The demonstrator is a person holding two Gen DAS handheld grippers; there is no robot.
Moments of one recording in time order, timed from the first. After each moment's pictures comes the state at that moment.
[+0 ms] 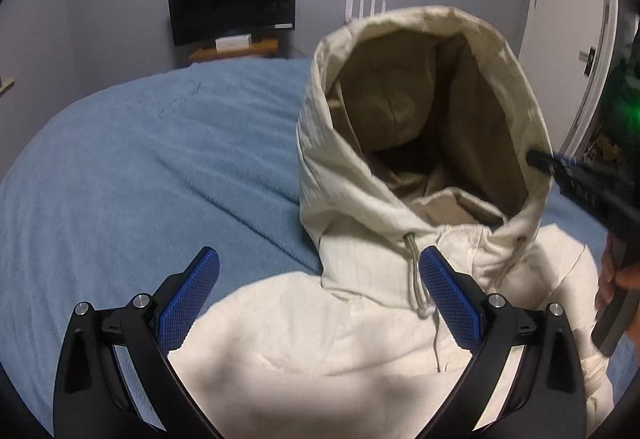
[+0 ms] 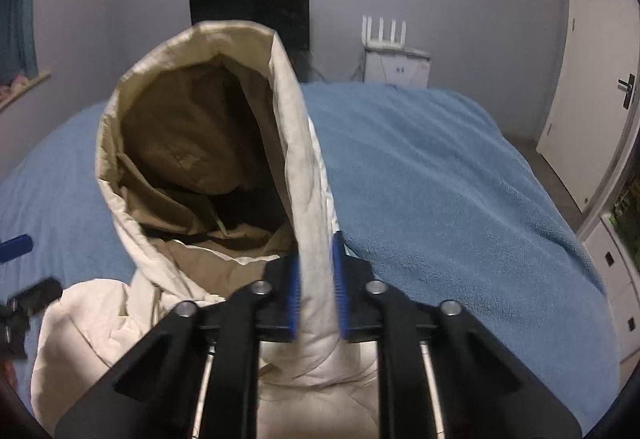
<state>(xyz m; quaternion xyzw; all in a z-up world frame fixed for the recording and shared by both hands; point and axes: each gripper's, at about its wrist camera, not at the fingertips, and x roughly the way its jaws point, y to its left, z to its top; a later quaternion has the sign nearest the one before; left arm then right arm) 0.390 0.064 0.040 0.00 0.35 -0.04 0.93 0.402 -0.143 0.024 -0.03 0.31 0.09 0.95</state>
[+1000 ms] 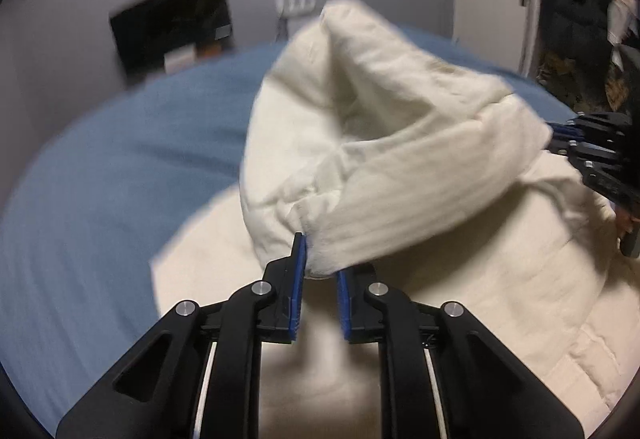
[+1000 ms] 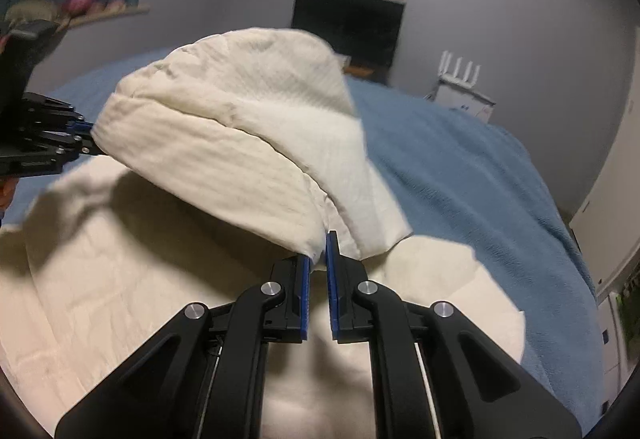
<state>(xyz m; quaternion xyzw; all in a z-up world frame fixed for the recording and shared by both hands) 0.309 0.057 -0.022 0.09 0.38 -0.13 0.91 0.264 -0.165 -0.023 -0.16 0.28 0.22 0.92</state>
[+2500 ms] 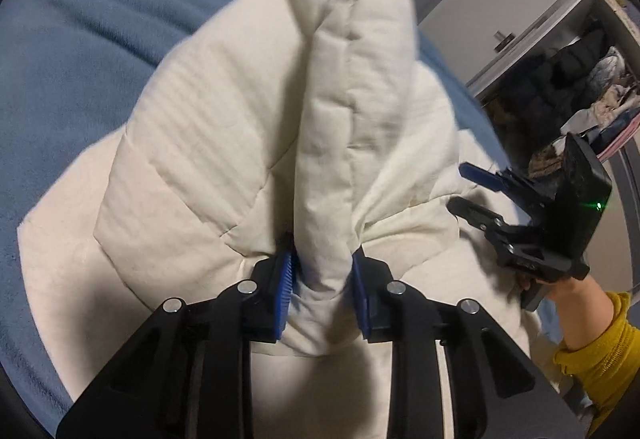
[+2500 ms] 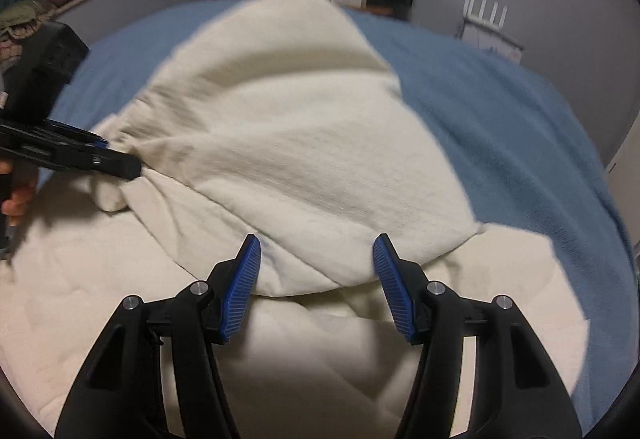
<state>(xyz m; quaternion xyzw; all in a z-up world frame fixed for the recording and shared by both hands) 0.383 0.102 -0.059 -0.13 0.50 -0.28 0.81 0.355 -0.129 -0.057 -0.14 0.40 0.23 0.88</state>
